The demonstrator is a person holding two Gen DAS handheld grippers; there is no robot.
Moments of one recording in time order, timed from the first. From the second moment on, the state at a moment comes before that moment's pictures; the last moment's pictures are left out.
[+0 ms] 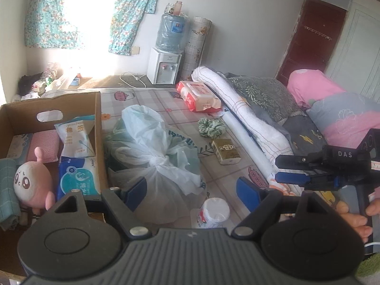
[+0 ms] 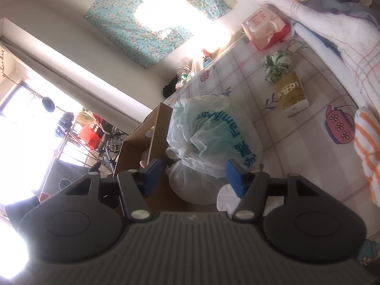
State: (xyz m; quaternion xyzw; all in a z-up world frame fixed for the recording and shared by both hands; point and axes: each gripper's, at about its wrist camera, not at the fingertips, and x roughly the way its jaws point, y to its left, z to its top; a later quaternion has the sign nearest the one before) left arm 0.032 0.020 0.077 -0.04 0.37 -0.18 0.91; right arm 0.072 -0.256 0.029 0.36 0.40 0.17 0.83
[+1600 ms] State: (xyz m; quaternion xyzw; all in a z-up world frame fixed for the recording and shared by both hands) left arm 0.056 -0.052 -0.032 -0.05 0.43 -0.19 0.88; right arm 0.106 -0.234 -0.104 0.45 0.47 0.17 0.74
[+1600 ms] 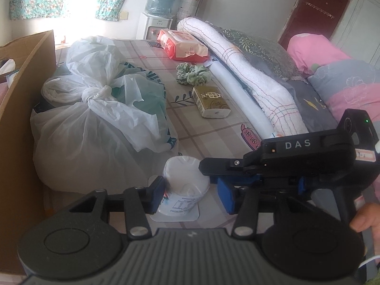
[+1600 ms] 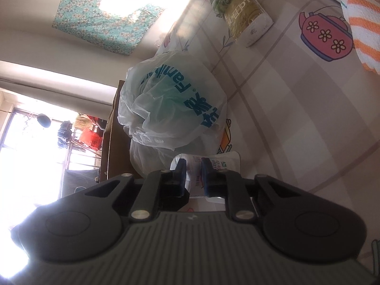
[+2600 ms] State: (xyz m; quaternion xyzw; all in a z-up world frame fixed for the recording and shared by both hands) left arm 0.051 -0.131 -0.022 0.01 0.40 -0.29 0.87; right arm 0.078 -0.306 -0.139 0.58 0.41 0.11 0.69
